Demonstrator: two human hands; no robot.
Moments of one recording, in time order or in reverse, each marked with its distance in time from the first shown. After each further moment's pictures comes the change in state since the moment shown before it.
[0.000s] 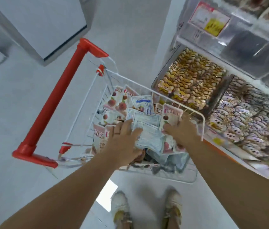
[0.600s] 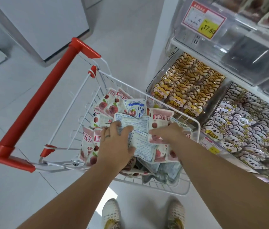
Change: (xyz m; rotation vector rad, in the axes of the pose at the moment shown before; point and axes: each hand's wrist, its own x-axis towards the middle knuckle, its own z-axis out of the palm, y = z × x) left_hand 0.018 0.021 0.020 -0.082 0.319 -0.198; right_hand 0.055 0.015 0.027 0.388 -0.258 0.146
